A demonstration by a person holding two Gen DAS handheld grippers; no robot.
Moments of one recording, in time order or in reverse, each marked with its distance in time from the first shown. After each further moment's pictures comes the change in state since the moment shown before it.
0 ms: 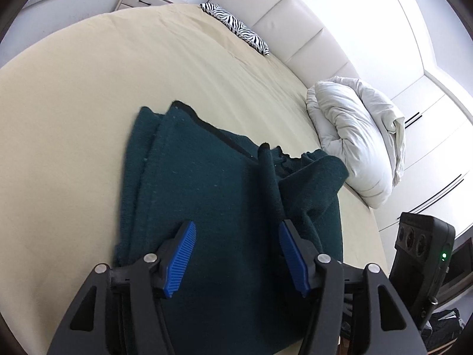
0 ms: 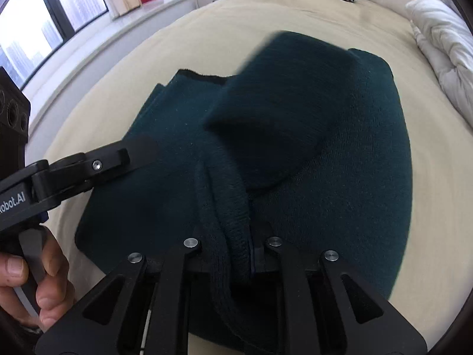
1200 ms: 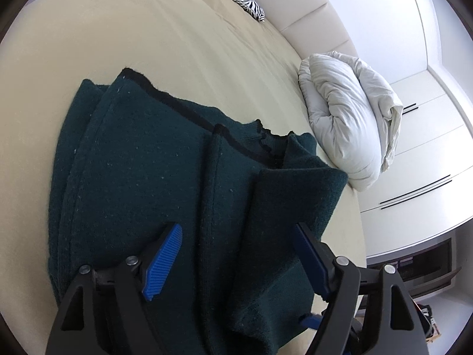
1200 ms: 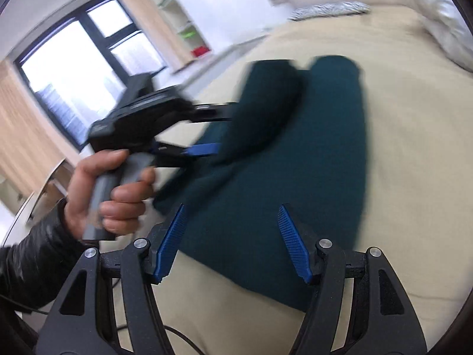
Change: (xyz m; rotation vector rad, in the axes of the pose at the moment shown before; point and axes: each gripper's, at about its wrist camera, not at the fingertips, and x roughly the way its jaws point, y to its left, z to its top) left arm 0.044 -0.025 0.020 -0.056 0.193 -0.077; right arm -0.106 -0.061 -0.097 -0.023 -0.230 0.397
